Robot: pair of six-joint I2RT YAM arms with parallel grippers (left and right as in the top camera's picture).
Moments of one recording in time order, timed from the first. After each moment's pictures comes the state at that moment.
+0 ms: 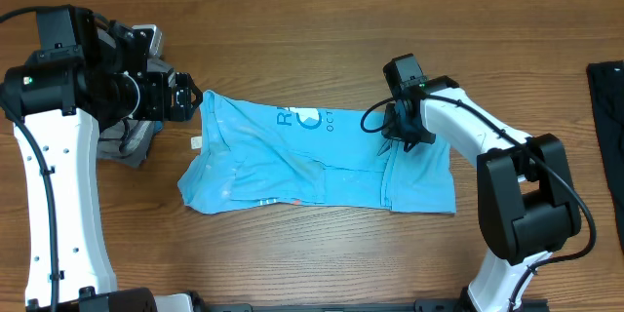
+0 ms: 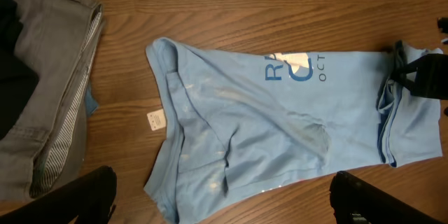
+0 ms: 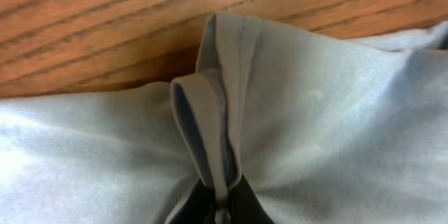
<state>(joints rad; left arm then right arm) 0.20 1.53 1.65 -1.28 0.38 0.19 0.30 1.95 1.27 -0.75 0.14 0.52</state>
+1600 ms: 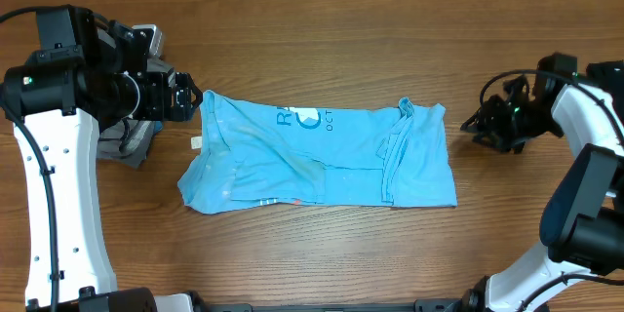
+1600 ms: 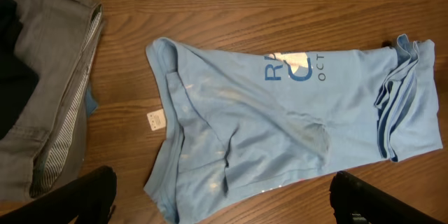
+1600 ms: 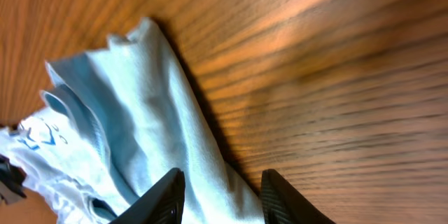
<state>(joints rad) 0.20 1.53 1.65 -1.28 0.38 0.19 -0.31 1.89 1.27 -0.95 -0.49 0.19</state>
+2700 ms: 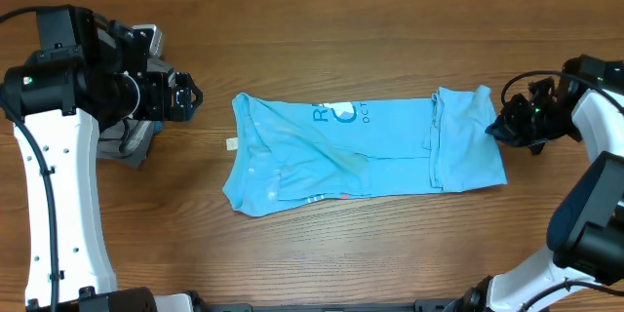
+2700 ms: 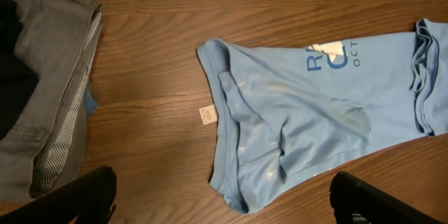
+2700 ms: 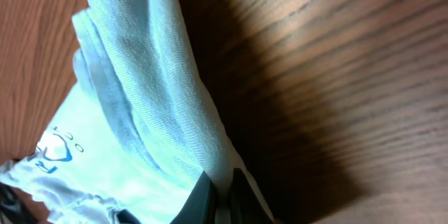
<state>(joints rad) 0.20 1.53 1.65 -1.28 0.38 0.19 -0.40 1.87 1.32 -0.97 -0.42 0.25</state>
